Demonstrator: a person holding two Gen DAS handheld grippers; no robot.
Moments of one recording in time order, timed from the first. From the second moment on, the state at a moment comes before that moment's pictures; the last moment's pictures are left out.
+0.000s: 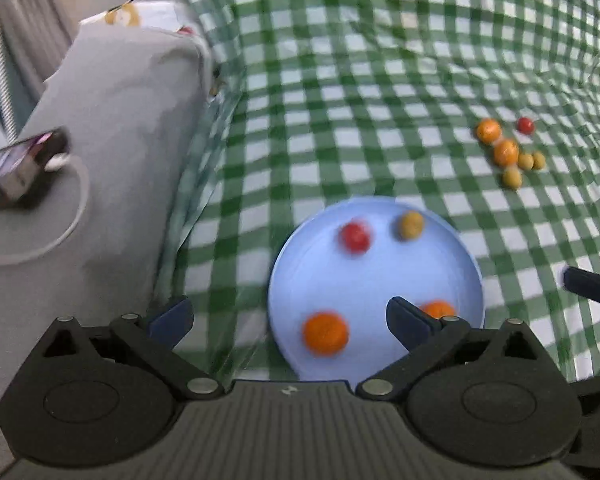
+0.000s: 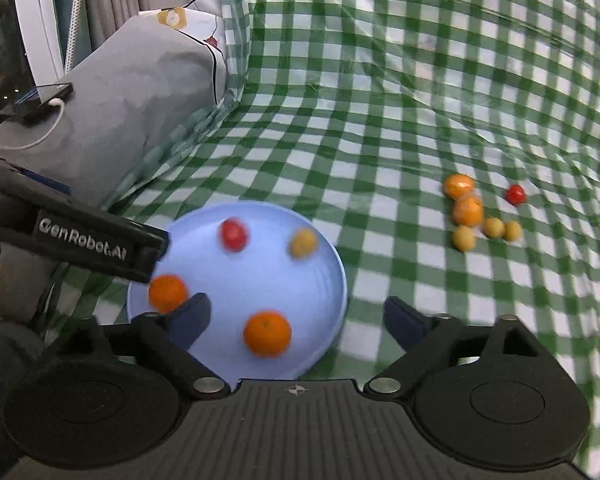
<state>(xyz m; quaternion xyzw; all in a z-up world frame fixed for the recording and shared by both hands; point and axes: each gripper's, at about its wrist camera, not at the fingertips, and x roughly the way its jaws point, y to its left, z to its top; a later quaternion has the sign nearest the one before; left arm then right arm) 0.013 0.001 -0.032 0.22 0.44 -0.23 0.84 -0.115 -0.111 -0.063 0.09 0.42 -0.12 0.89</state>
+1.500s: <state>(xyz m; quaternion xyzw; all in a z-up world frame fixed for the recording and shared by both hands) -0.129 0.082 0.038 0.20 0.40 -0.22 0.87 -0.254 -0.039 0.022 0.08 0.34 -0.14 0.93</state>
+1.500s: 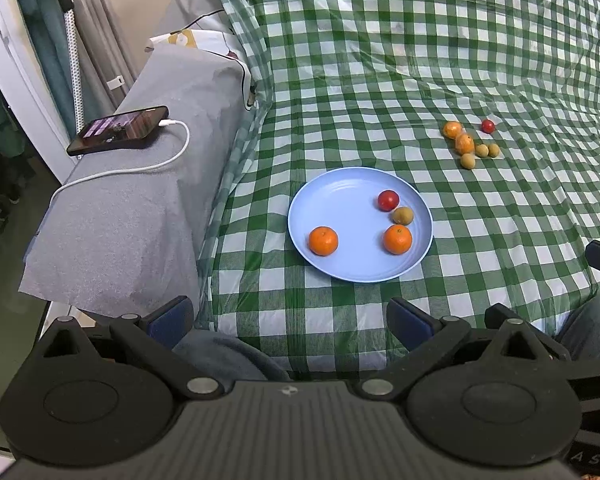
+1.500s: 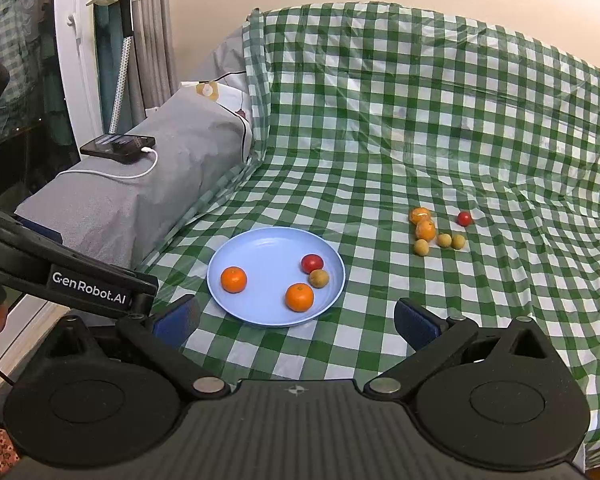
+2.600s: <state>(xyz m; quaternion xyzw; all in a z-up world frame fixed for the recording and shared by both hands) -0.007 -0.164 -0.008 0.21 0.43 -0.31 0.82 -0.207 -0.239 -0.102 0.19 0.34 -0.34 0.86</state>
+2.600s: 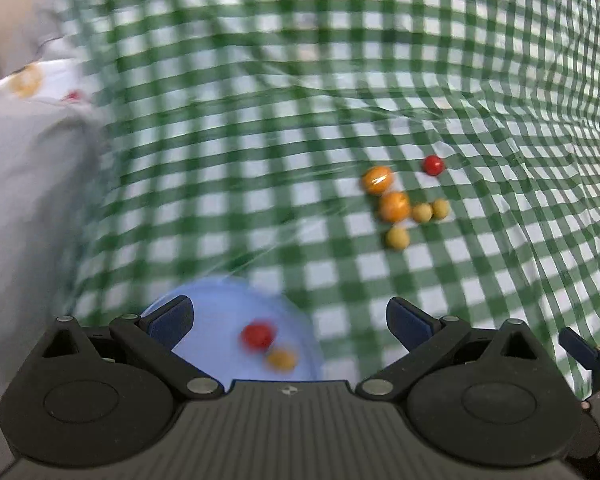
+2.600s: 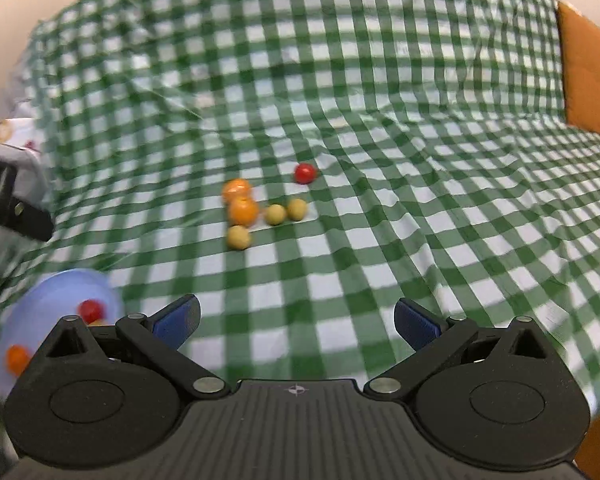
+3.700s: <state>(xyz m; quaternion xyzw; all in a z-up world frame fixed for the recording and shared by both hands) 0.097 -0.318 -0.145 0.19 0.51 -0.38 0.75 -0.085 -0.363 -0.212 0.11 0.33 -0.31 0.89</state>
